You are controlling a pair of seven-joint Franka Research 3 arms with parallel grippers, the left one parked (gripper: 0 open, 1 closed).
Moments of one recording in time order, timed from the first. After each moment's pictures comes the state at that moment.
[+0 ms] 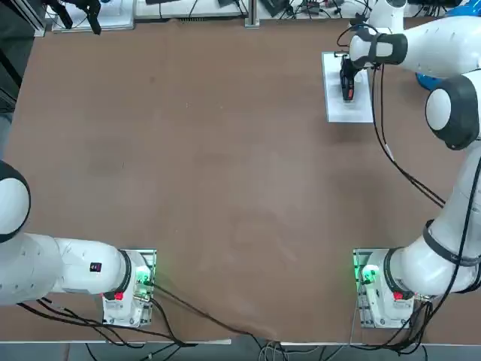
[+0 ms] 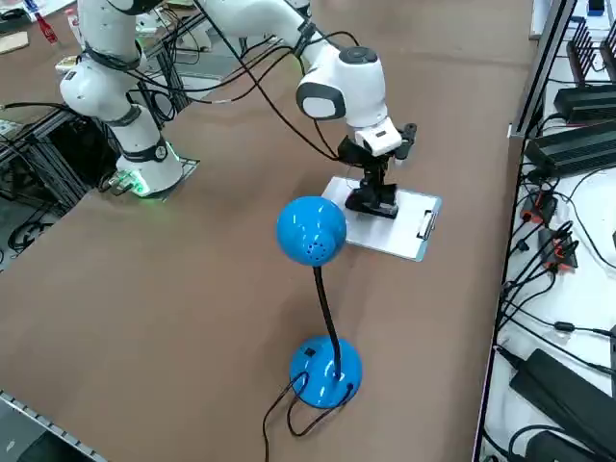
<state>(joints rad) 0.14 0.58 -0.06 -1.80 0.06 2.52 0.02</state>
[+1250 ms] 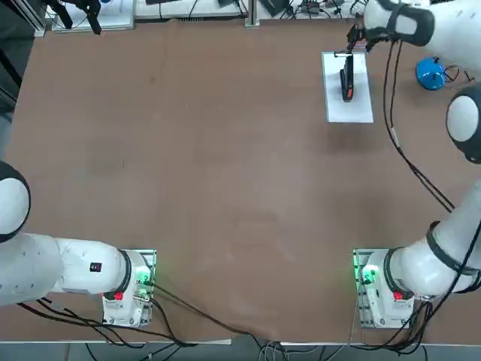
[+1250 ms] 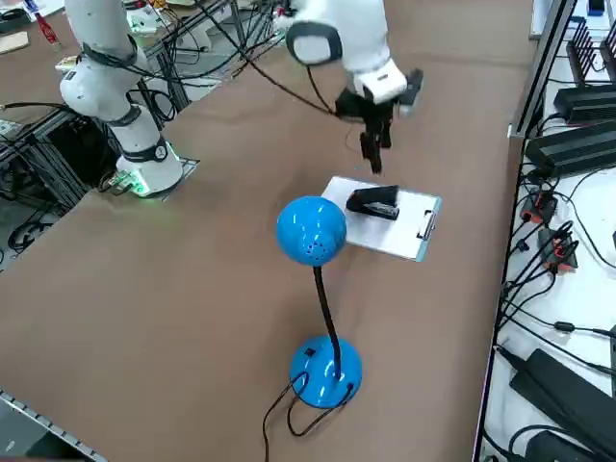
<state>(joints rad) 0.14 0.36 -0.06 -1.76 0.06 2.30 0.02</state>
